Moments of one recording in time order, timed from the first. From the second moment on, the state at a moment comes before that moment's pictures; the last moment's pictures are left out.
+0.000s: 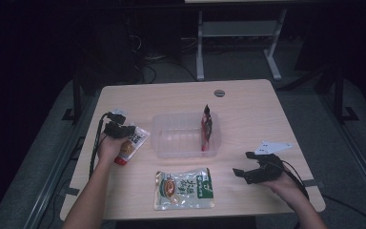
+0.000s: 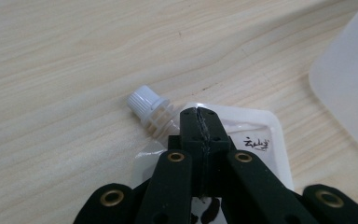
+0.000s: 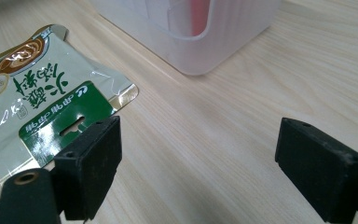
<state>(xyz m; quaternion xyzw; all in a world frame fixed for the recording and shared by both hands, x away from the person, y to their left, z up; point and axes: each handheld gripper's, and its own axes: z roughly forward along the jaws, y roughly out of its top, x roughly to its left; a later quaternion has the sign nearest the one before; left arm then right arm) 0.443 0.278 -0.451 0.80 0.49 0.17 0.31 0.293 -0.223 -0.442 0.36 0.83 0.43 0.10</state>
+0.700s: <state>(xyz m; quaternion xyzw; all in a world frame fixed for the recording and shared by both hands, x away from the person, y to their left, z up) 0.432 0.280 -0.454 0.83 0.45 0.09 0.31 0.292 -0.222 -0.442 0.35 0.83 0.42 0.10</state>
